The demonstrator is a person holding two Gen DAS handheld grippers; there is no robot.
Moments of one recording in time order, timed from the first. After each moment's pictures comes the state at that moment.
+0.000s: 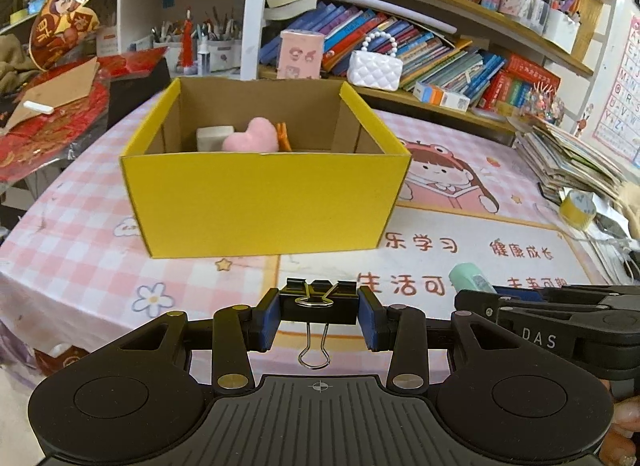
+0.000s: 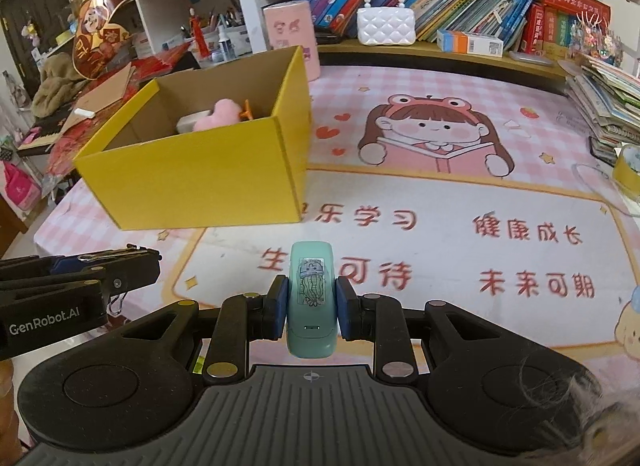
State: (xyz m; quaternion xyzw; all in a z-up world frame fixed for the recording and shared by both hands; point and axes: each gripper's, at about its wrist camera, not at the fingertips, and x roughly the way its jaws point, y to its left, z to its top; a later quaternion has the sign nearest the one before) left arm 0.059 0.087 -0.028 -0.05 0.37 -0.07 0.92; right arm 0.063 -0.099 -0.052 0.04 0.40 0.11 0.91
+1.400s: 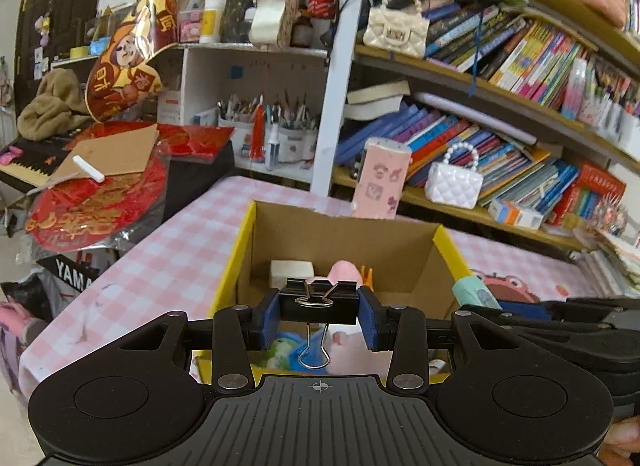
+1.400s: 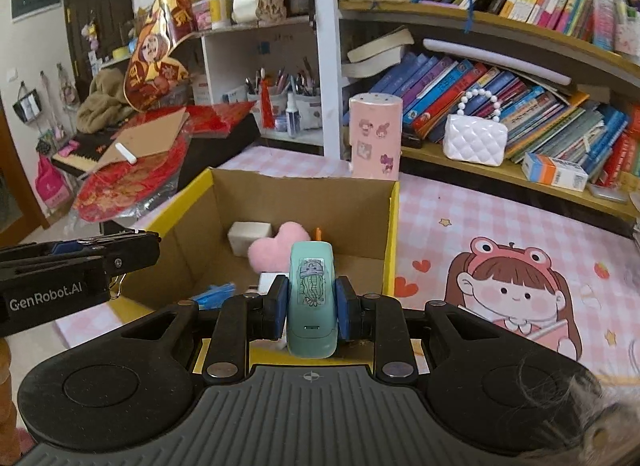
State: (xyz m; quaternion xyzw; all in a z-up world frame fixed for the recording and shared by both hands) left arm 0.154 0.139 0.014 -0.08 0.27 0.02 0.96; right arm 0.191 -0.034 -0.001 -0.03 0.31 0.19 0.93
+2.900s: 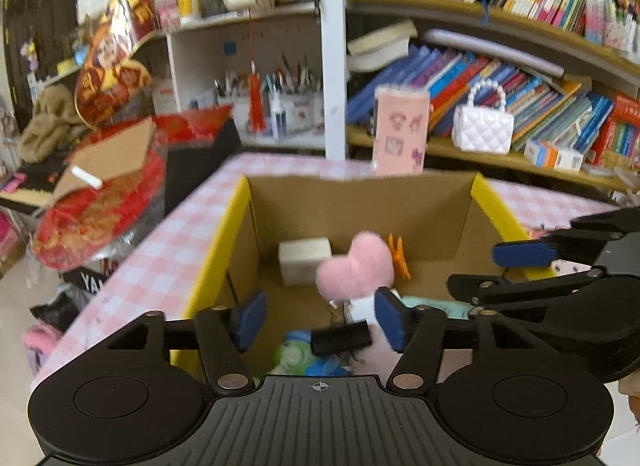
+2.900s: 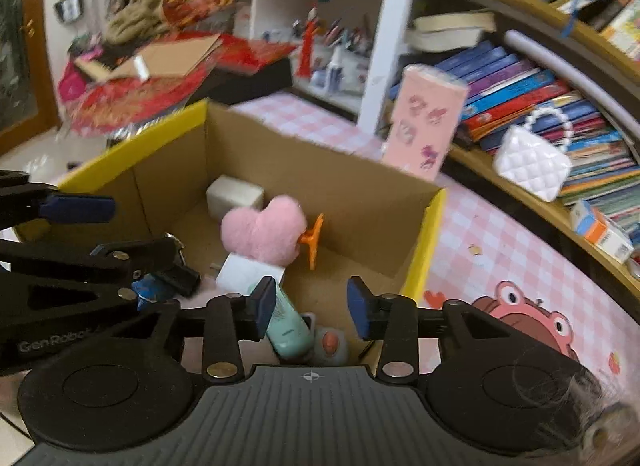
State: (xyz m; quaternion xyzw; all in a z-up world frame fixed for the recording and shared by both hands) left arm 0.200 0.117 -0.010 0.00 0.31 0.05 0.95; right arm 0.255 -0.014 -0.032 -0.14 0.32 0.23 0.91
